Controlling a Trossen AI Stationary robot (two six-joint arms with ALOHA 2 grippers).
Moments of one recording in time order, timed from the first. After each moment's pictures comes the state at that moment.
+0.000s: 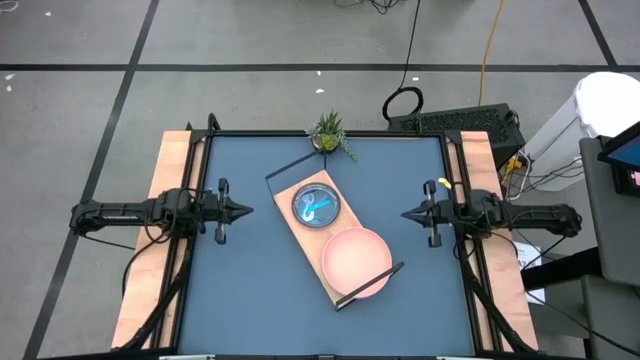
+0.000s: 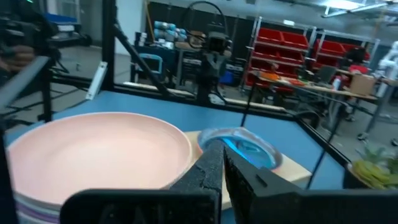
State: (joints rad) left arm 0.02 0.07 0.01 0.01 0.00 0.02; right arm -0.01 0.01 0.02 0.01 -0.05 -0.15
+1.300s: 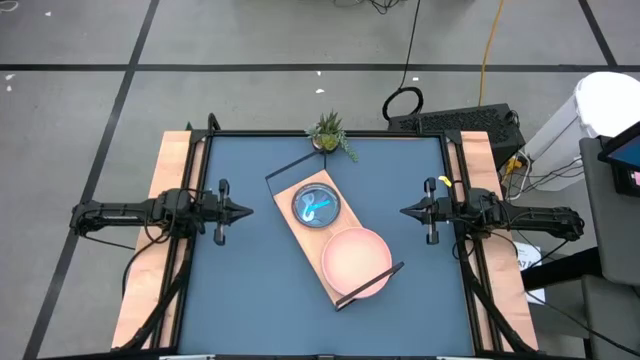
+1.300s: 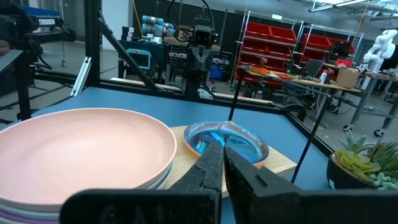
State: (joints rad) left arm 0.02 0.07 0.01 0.01 0.02 0.02; right arm -0.06 0.03 0.02 0.01 -0.05 -0.15
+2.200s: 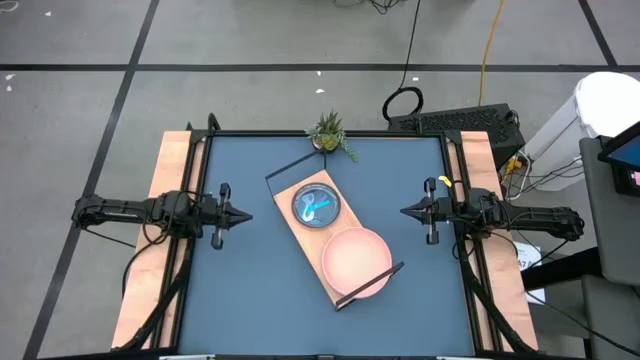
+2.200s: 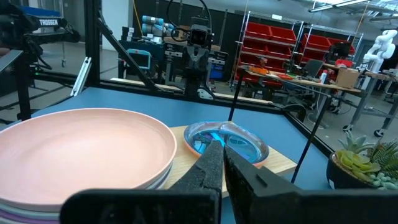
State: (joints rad) left arm -0.06 0.07 0.01 0.02 0.00 -0.01; right arm -0.06 0.03 0.02 0.02 -0.05 -0.15
